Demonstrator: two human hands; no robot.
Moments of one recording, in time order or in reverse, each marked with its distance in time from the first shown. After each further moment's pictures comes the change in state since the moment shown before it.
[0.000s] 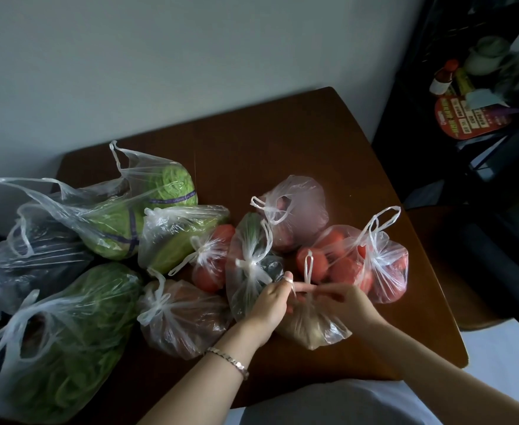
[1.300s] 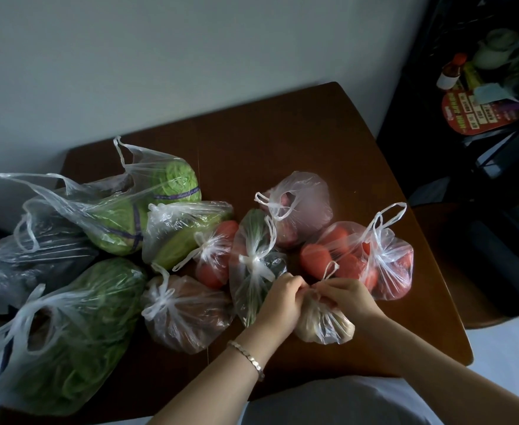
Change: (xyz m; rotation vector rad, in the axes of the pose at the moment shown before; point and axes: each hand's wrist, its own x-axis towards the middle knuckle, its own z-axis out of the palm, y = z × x) left_hand 0.011 -0.014 0.009 0.619 0.179 0.367; right_hand 0.006 -0.003 0.008 0.343 0.050 0.176
